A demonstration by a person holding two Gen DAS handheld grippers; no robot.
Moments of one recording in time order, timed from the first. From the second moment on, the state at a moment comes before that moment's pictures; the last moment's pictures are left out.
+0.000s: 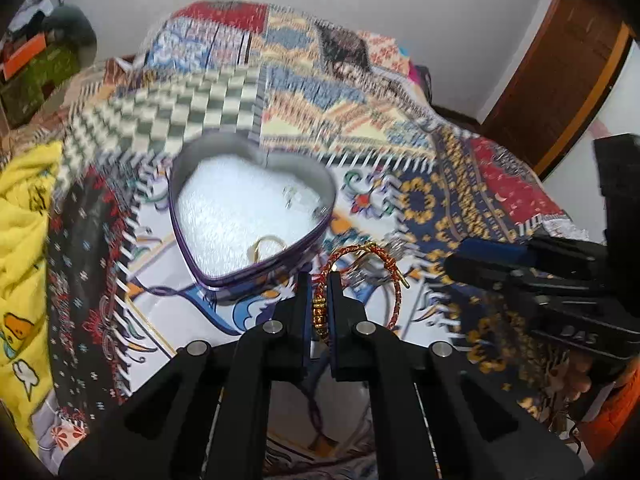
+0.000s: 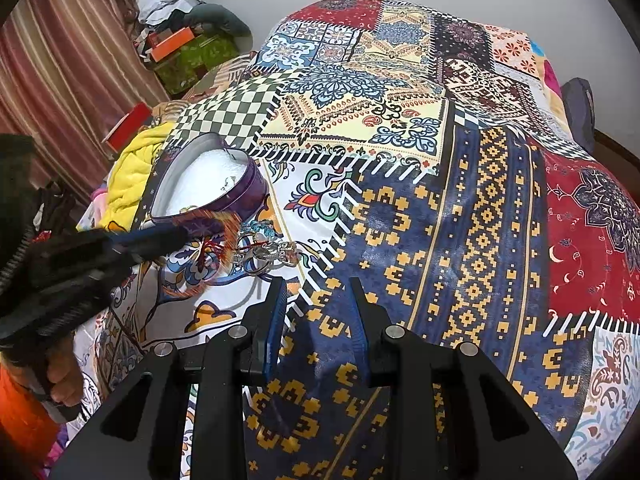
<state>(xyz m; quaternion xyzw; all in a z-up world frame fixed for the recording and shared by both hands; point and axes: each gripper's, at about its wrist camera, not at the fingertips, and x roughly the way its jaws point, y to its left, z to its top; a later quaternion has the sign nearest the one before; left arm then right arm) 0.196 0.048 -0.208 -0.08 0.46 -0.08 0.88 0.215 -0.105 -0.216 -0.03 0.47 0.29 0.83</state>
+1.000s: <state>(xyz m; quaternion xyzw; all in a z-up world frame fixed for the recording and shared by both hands) 0.182 0.091 -0.175 -0.10 0.39 -0.01 0.92 0.233 -0.076 -0.231 -0.03 0.49 0.31 0.82</state>
